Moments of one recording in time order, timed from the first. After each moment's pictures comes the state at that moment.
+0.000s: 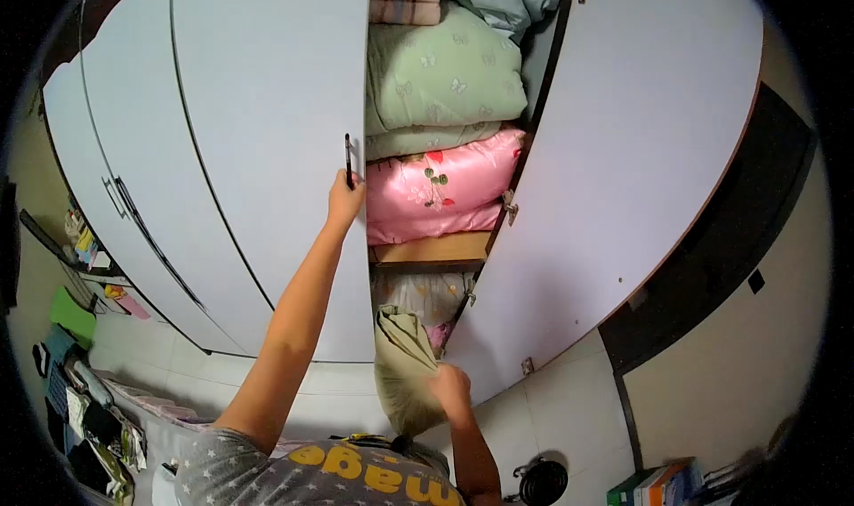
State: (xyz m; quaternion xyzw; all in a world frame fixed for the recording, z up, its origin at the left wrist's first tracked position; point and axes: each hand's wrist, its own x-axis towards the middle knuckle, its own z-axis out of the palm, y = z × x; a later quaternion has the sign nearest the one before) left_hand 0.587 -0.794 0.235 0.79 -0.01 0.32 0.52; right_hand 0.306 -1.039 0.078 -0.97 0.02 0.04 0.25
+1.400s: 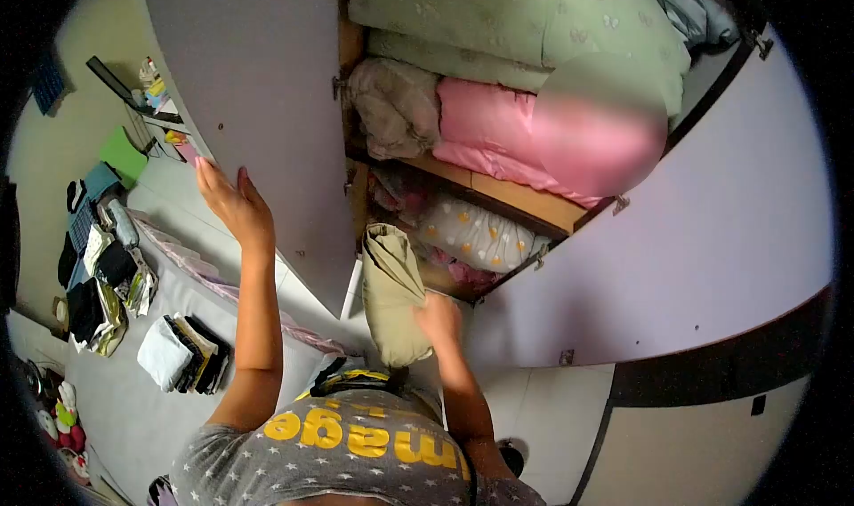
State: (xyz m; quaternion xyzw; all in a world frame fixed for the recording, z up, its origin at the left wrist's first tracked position) left_hand 0.267 -0.625 0.219 0.72 0.25 0.65 0.05; right_hand 0.312 -0.932 0.066 -0.94 -0.19 0.06 0.28
